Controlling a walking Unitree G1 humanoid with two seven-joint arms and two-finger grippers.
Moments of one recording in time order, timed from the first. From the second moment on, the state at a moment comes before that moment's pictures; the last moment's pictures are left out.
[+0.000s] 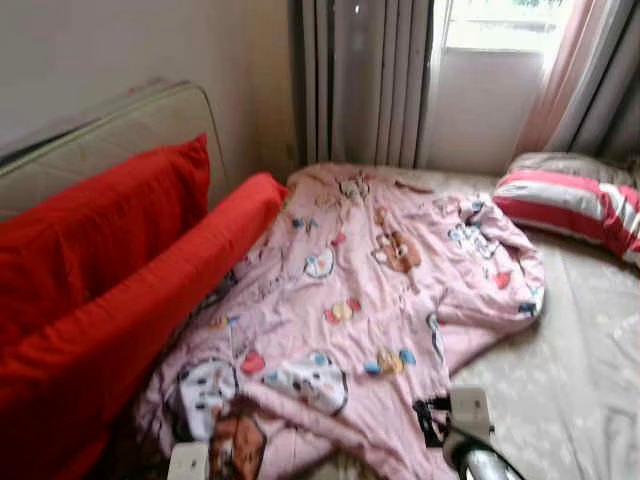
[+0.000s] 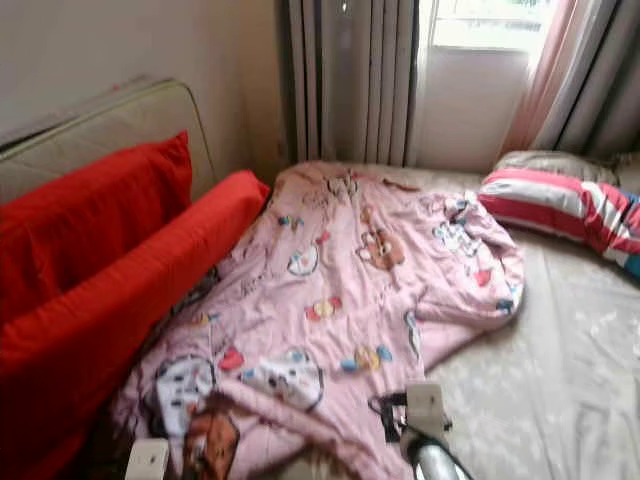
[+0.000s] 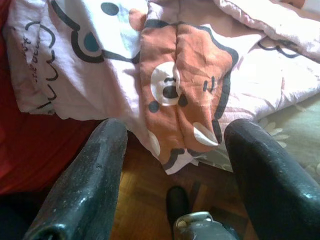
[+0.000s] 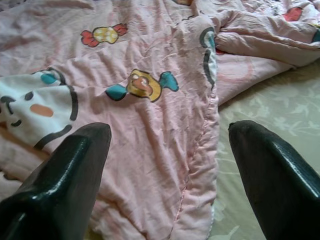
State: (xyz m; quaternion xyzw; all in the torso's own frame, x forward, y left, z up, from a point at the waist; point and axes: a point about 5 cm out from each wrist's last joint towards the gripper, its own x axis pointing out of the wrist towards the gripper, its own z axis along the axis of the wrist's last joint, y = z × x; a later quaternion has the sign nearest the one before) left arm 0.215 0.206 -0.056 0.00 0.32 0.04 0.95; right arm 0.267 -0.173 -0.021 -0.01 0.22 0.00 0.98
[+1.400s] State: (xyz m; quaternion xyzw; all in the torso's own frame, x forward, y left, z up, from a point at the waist) left arm 0.269 0.186 0.002 -0.01 0.11 0.00 0.99; right arm 0.263 -0.164 -0.023 0.01 0.22 0.01 0.98
